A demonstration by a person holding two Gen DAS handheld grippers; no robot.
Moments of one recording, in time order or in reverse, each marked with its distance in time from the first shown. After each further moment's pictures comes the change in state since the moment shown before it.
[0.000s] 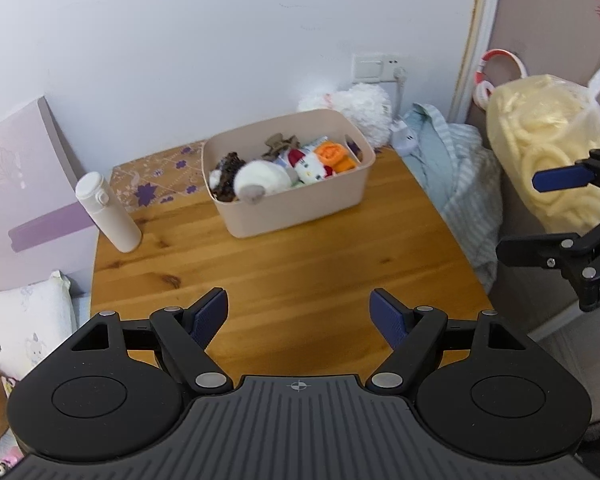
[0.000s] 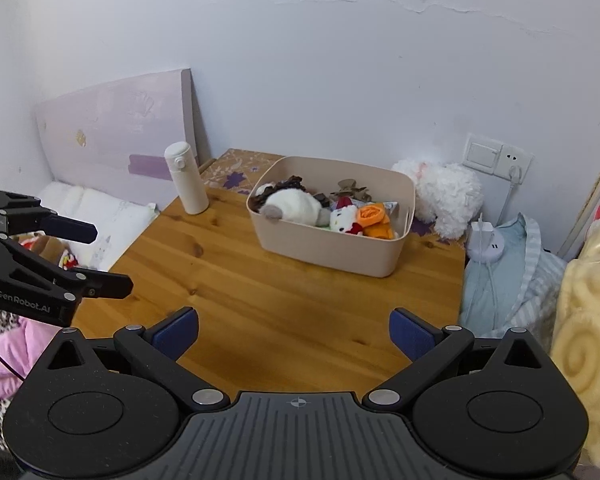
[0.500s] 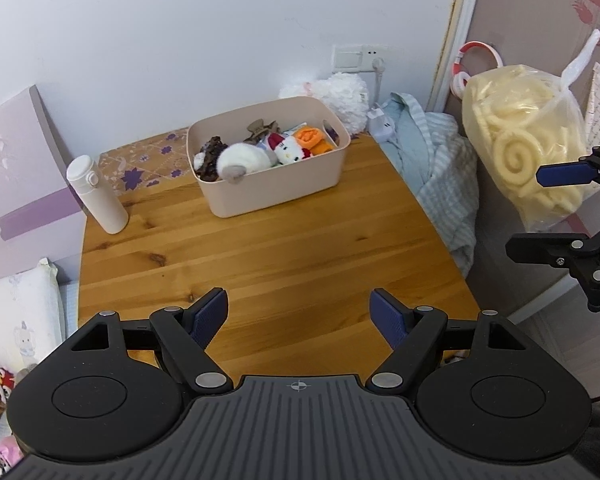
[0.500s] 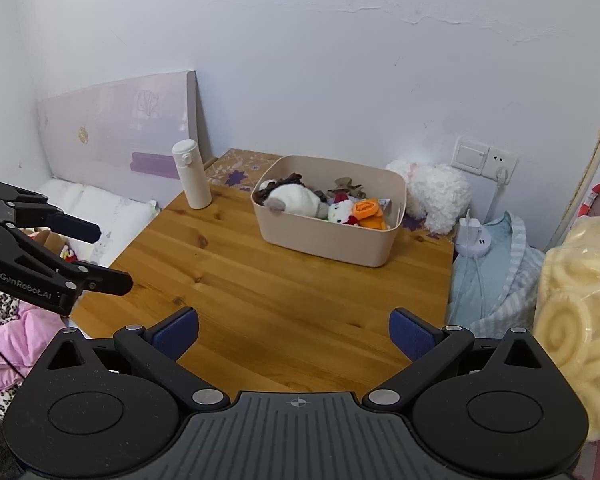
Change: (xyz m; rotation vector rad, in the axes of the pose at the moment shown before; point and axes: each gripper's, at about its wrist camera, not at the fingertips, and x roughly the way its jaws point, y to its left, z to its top) left arm -0.027 -0.006 -0.021 0.000 0.023 -0.056; right arm -0.040 0.015 -0.024 0.003 -0.014 -0.017
